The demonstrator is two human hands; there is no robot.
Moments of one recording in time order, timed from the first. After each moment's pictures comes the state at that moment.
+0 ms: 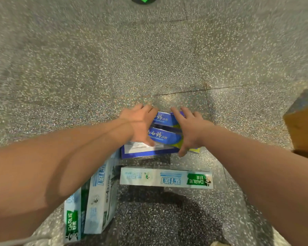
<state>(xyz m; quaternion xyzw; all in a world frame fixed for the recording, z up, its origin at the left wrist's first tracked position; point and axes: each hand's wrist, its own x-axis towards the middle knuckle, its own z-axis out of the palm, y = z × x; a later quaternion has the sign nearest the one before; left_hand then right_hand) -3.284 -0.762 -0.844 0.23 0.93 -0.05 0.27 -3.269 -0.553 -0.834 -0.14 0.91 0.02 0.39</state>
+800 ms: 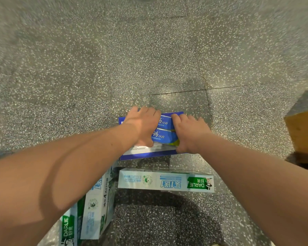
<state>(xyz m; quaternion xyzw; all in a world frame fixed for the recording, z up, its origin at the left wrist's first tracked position) -3.285 -0.743 -0.857 0.26 0.93 -0.09 0.25 -3.262 -0.565 -0.848 -0.18 0.93 0.08 0.32</state>
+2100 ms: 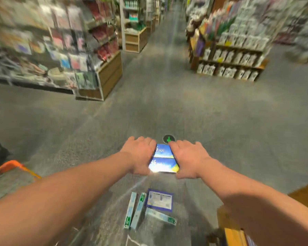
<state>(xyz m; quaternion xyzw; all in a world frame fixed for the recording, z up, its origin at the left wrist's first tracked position) -3.035 -0.832 0.061 0.13 0.99 -0.07 0.06 -3.073 -0.632 0.085 -0.35 0.93 0.11 0.08</state>
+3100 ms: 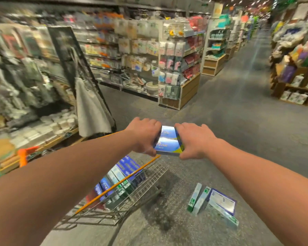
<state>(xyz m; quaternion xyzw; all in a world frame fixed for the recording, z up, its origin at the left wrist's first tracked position) -2.544 -0.994 0.197 -0.10 0.99 -0.13 0.01 -2.662 -0.821 0.199 -0.54 0.84 0.05 -0.03</state>
